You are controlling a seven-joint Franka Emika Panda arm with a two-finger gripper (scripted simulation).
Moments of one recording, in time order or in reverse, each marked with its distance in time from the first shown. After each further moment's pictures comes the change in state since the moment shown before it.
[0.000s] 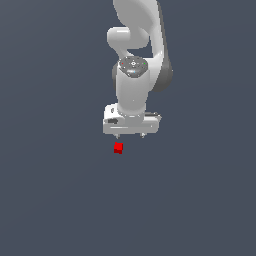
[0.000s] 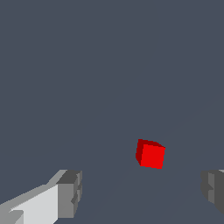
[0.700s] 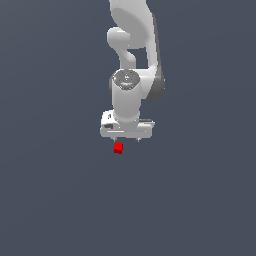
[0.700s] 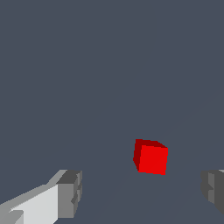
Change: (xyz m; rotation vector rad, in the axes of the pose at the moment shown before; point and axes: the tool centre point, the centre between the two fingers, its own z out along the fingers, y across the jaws) arm -0.009 0.014 0.039 0.003 0.001 0.041
